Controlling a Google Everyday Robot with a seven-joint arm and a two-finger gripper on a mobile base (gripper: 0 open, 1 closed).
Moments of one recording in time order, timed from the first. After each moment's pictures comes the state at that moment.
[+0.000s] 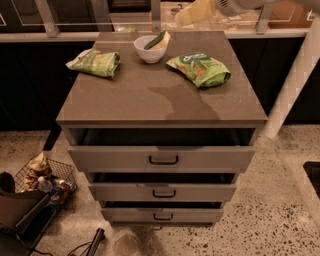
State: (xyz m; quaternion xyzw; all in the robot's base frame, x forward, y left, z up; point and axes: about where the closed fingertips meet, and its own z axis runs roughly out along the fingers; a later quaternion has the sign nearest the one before) arm 0.726 -0.144 1.044 -0.23 0.83 0.01 0.51
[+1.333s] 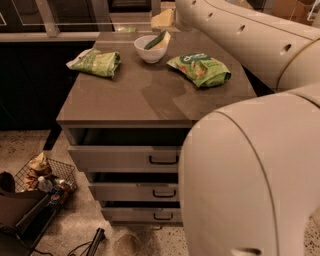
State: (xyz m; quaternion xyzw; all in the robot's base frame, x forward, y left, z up) arm 0.870 -0.091 0.953 -0.01 0.87 0.04 0.49
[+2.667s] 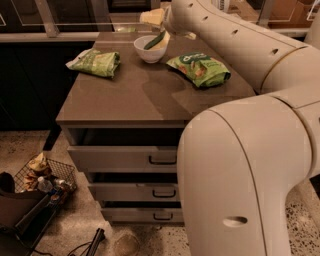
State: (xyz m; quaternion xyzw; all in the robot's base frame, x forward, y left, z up) arm 0.895 -0.051 0.935 0.05 0.86 0.16 0.48
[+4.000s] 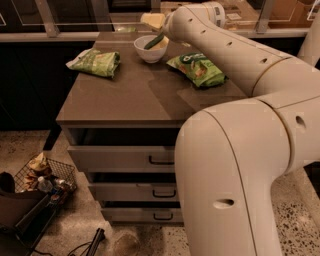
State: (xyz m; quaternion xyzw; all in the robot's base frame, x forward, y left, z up) arm 0.925 -0.048 0.911 0.10 0.84 0.22 0.49
